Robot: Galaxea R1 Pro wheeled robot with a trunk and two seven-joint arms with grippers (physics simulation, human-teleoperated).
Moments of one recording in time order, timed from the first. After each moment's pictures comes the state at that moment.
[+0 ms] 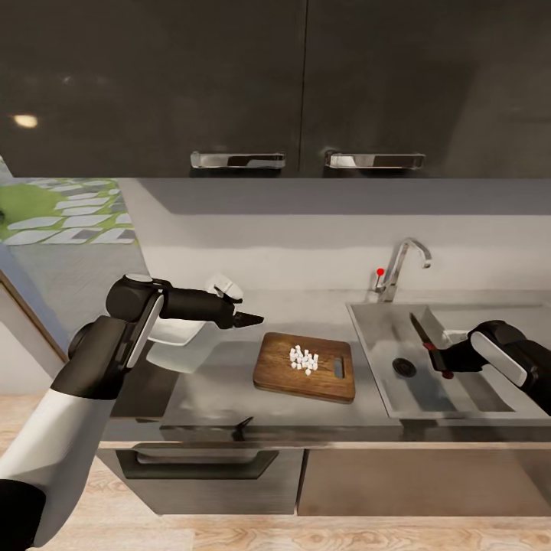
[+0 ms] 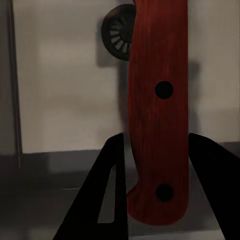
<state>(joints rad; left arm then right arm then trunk) -0.95 0.14 -0.25 -1.42 -0.05 0.98 -1.01 -1.03 -0.64 0.70 -0.79 -0.90 0.96 -0.01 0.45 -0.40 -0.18</state>
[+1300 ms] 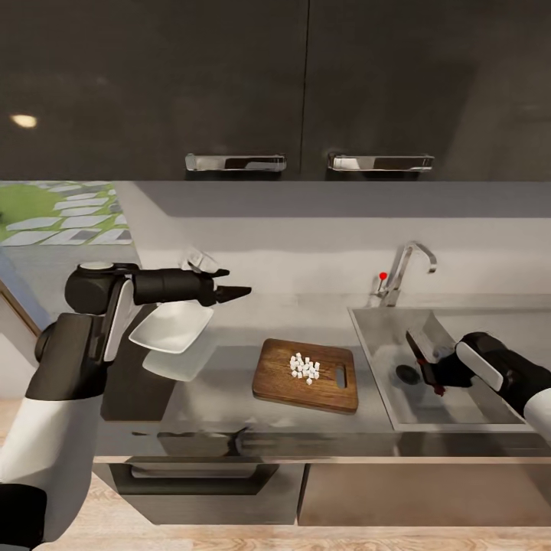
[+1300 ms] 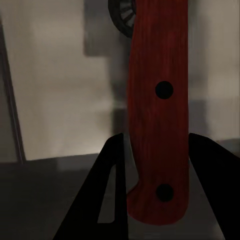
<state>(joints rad) -0.95 0.12 -0.08 -1.57 -0.05 0.97 -1.05 -1.03 -0.55 0.71 -0.63 -0.90 0.95 -0.01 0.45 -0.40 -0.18</state>
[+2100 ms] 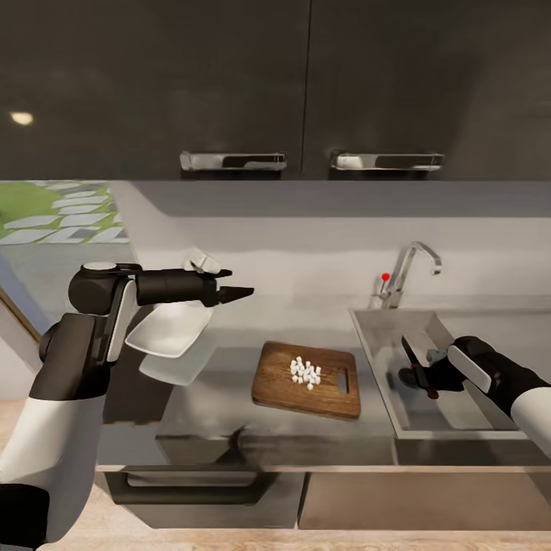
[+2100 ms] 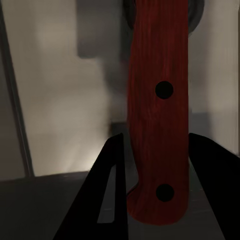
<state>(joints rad) -0.95 0.11 -0.09 -1.56 -0.05 0.97 -1.06 -1.03 -0.50 0.71 -0.57 -0.89 0.94 -0.02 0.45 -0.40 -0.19</state>
